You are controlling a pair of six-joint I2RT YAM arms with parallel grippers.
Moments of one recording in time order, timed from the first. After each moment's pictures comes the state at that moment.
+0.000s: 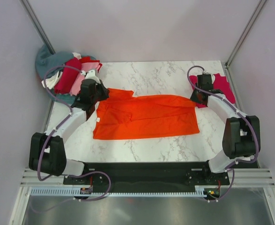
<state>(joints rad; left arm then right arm) -0.22 1.41 0.94 0.07 0.00 -0.41 0.09 1.62 1.12 -0.35 0.17 0.43</state>
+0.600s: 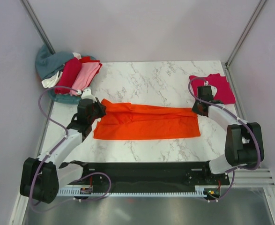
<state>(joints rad) -0.25 1.10 0.59 0.08 -0.08 -0.46 0.09 1.52 0.91 -0.33 0.23 0.49</state>
